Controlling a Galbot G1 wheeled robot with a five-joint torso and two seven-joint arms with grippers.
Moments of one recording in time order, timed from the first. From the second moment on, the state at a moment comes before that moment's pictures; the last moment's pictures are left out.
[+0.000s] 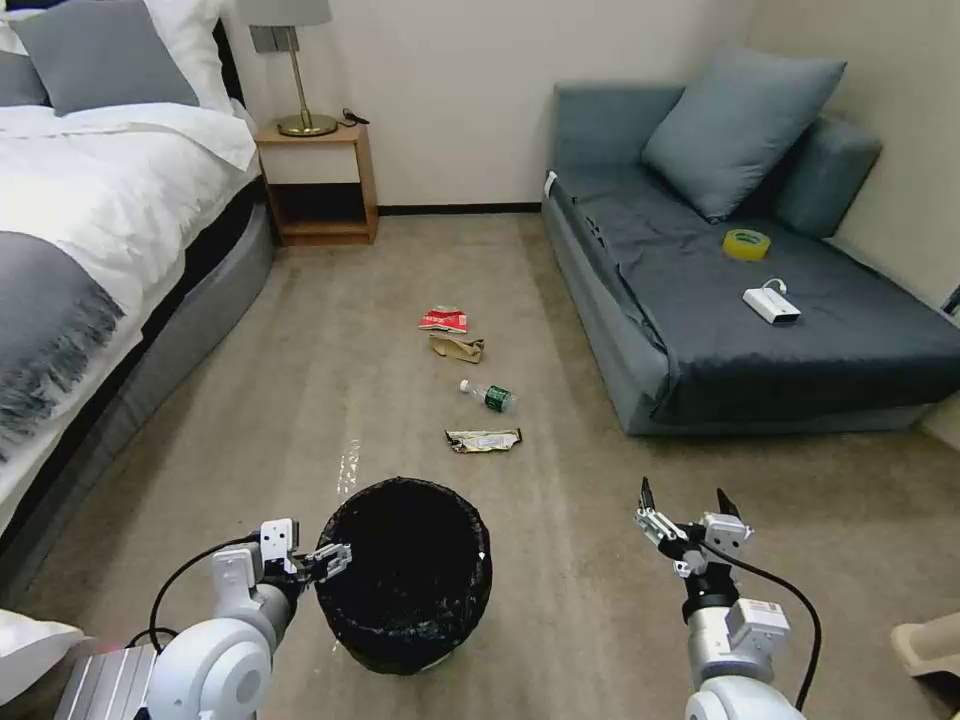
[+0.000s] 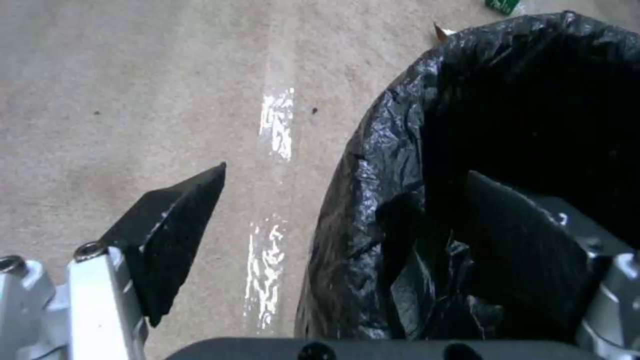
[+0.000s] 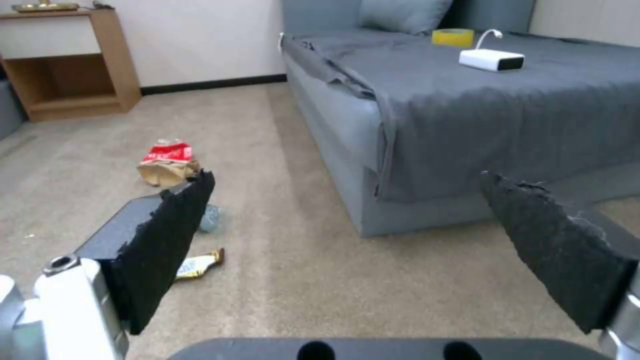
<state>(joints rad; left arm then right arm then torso) 1.52 -1.13 -0.49 -2.11 -0.74 0.63 -0.41 -1.66 1.61 0.59 2.11 0.05 -0.03 0.07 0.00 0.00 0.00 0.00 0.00</state>
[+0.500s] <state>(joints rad) 1.50 -1.12 -0.46 -2.06 -0.74 0.61 -0.37 -1.67 1.61 0.61 2.11 0.05 -0.02 0.09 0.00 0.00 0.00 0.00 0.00</state>
